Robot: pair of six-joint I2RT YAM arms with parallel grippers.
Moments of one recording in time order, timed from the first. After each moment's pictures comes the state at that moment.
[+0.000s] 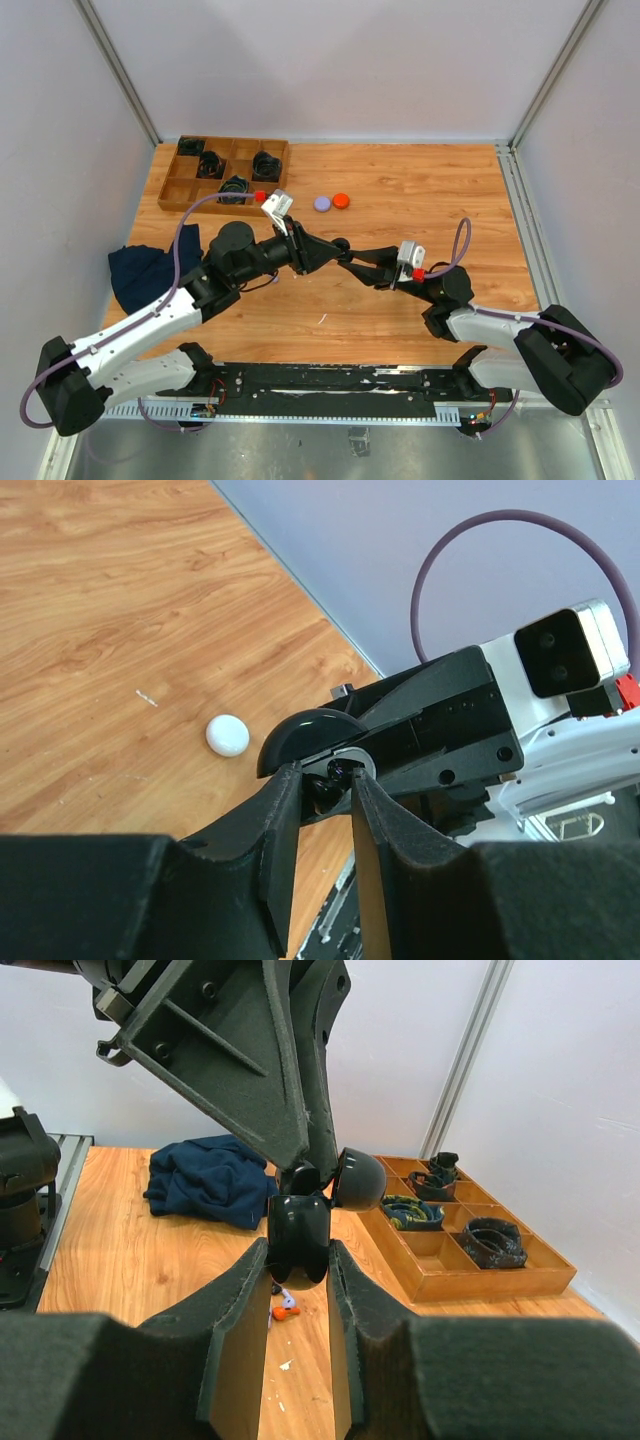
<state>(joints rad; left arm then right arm) -0.80 0.98 0.72 0.21 0.24 -0.63 0.67 1.22 0.25 1.41 -0.60 0.02</state>
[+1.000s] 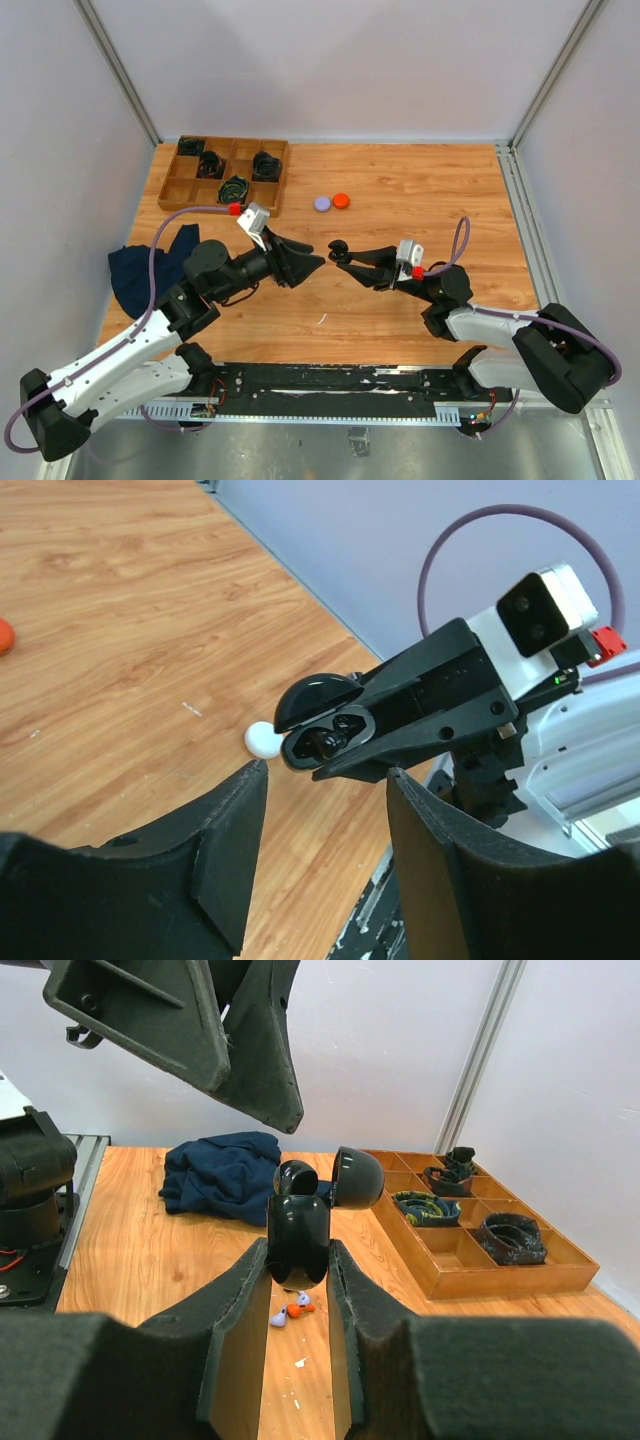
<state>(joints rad) -0.80 0.76 0.64 0.12 0.15 -0.52 0.67 1.23 0.26 1.41 -0.62 0.05</state>
